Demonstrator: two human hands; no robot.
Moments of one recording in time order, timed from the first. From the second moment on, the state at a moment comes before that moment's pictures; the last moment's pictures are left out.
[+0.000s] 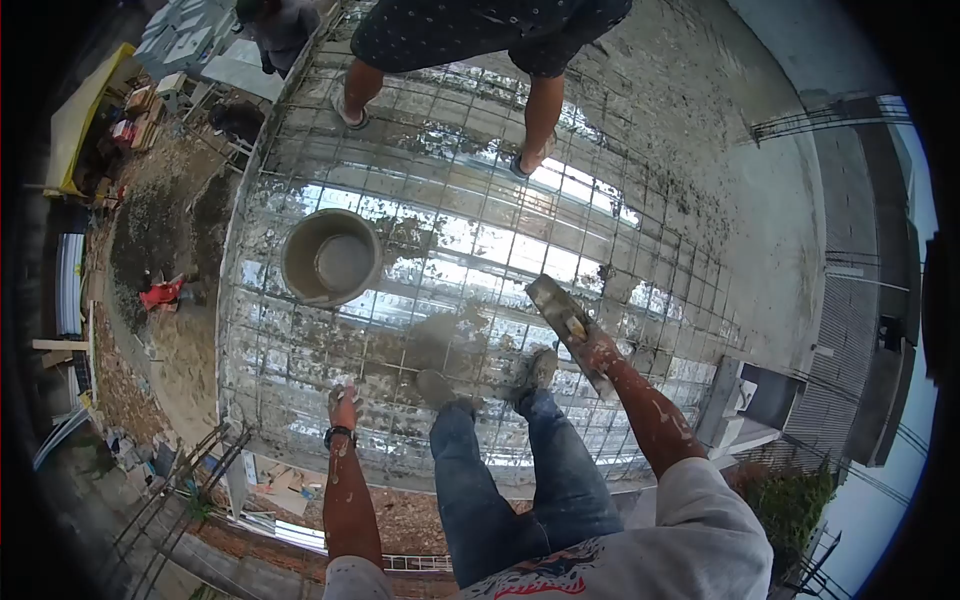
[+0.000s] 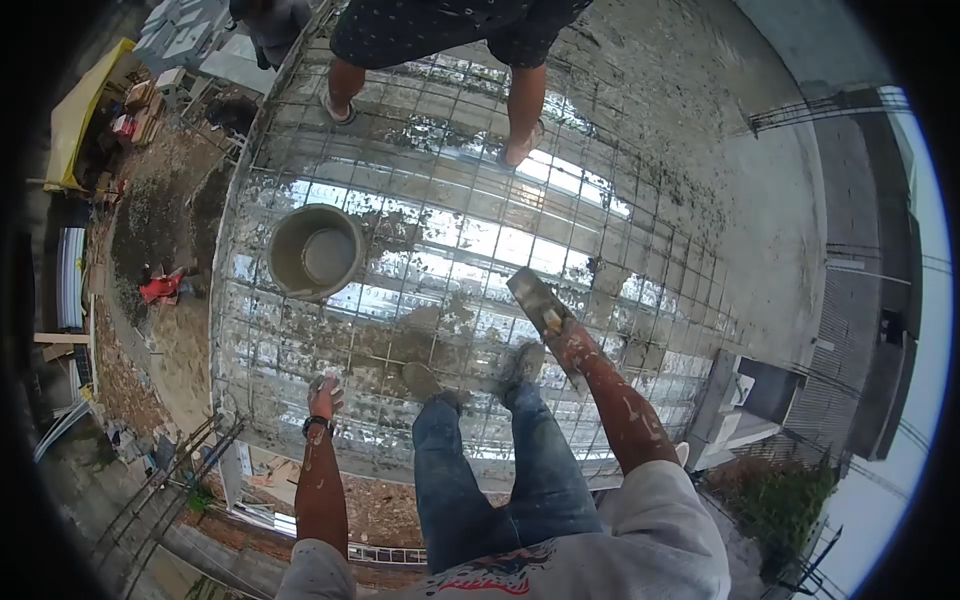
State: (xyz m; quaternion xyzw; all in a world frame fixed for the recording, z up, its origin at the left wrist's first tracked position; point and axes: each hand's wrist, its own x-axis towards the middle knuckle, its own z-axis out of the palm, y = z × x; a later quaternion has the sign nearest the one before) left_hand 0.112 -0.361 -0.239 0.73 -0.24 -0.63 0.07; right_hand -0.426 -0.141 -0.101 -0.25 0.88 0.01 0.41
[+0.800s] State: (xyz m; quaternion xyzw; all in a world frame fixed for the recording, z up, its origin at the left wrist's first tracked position) left_hand 0.029 -0.424 -0.420 0.69 -0.11 -0.63 0.33; right_hand -0.371 -0.107 -0.382 -0.05 0.91 0.00 0.41
